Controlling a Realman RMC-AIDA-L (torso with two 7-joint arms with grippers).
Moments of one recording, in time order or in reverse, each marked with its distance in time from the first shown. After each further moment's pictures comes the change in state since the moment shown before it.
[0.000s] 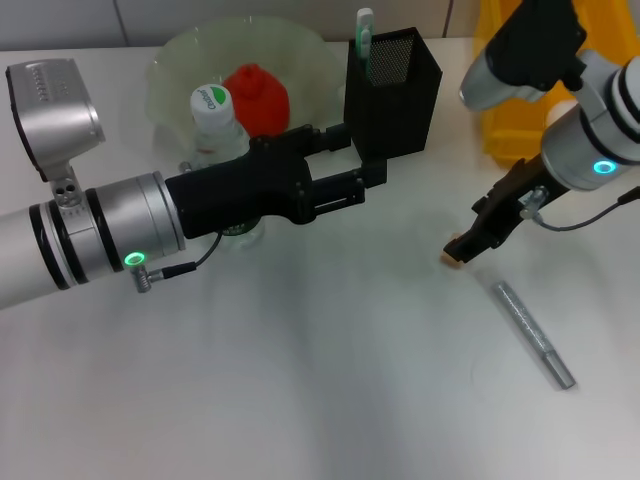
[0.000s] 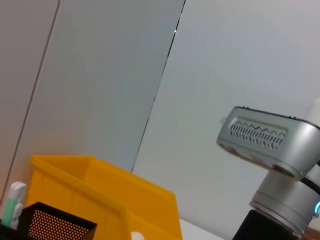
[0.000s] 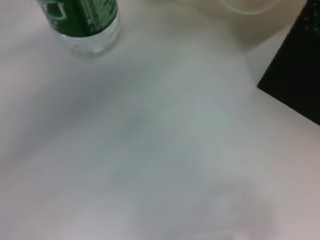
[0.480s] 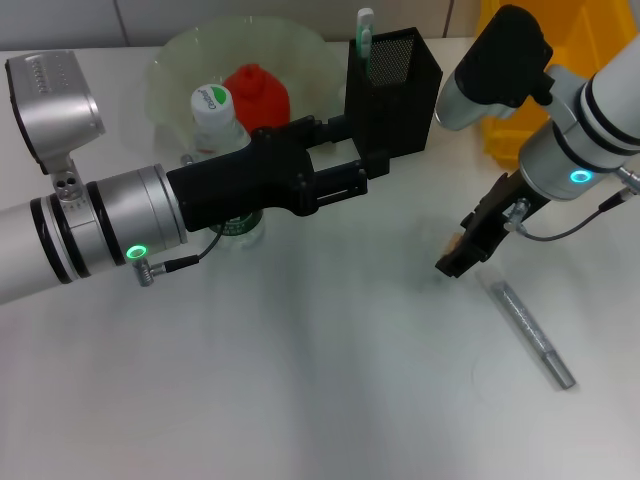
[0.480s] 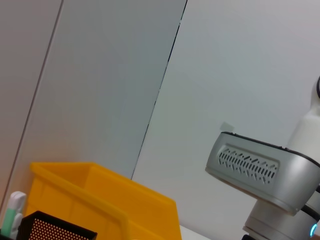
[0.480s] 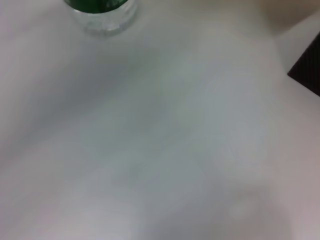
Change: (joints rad) left arm -0.007 0.000 0.000 0.000 -0.015 0.000 0.000; right arm 0.078 0.003 -0.014 0.150 0.000 0.037 -0.027
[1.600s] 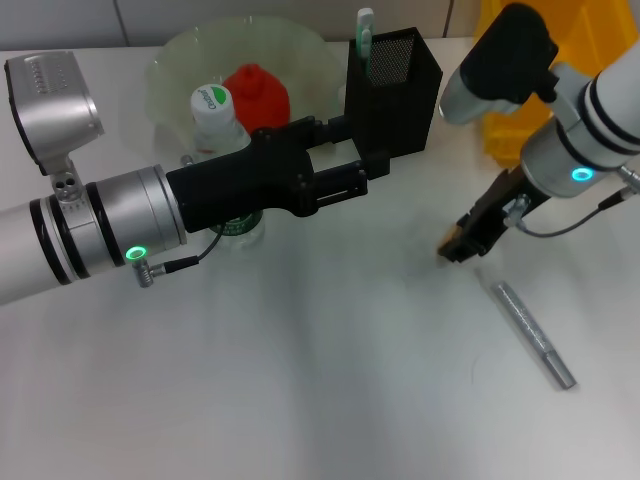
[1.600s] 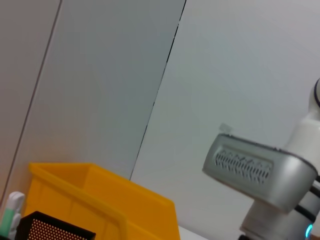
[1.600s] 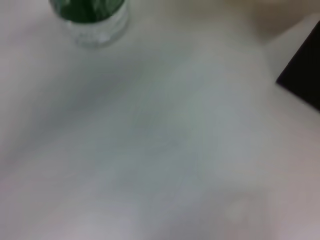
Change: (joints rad) left arm 0.002 0.000 0.000 0.000 -0.001 0.005 0.000; right arm -0.023 0.001 0.012 -0.030 0.004 0.016 0.002
